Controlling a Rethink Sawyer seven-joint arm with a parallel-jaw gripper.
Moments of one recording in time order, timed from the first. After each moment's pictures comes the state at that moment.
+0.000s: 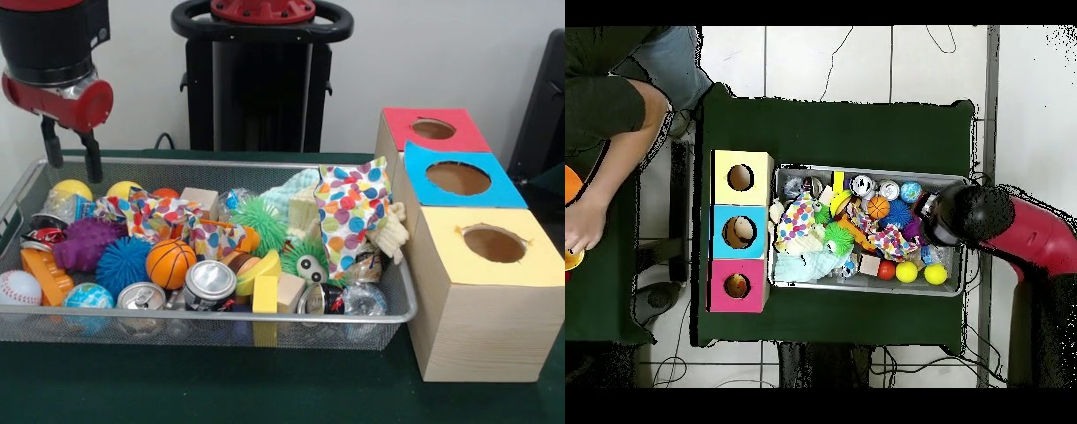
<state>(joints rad) -0.63 -0.65 0.10 1.44 -0.22 0.83 1.83</state>
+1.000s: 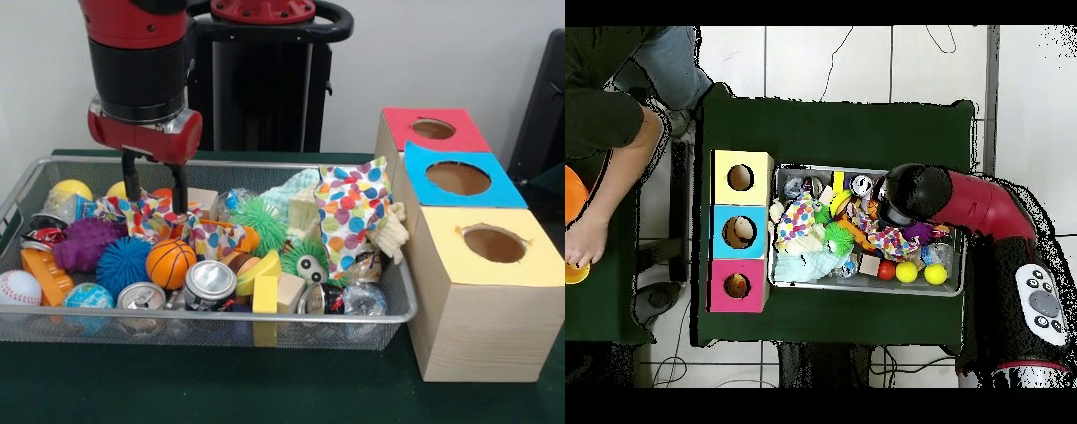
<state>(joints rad) -0.51 -0.61 0.12 1.41 -0.22 0.83 1.83</state>
